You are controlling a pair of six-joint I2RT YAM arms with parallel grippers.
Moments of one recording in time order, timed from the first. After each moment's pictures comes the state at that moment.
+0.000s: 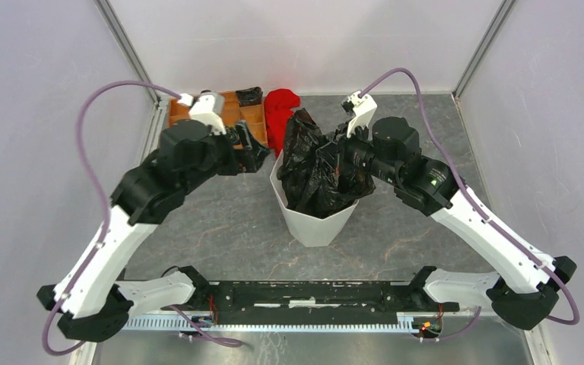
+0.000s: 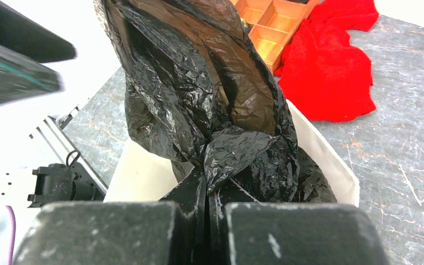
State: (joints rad) left arm -0.71 1.08 1.49 -0.84 -0.21 -0.52; right arm 0.80 1.17 1.38 -0.48 0.01 0.29
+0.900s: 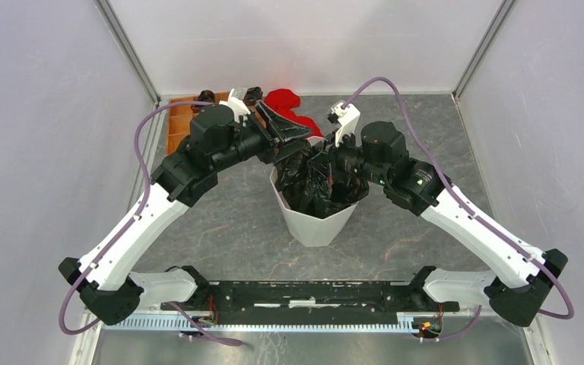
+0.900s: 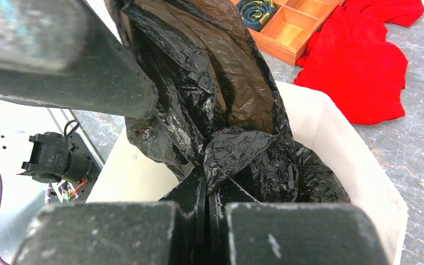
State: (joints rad) left arm -0.71 1.20 1.45 -0.46 0.19 -1.29; right arm 0.80 1.19 1.30 -0.42 -0.12 0.22
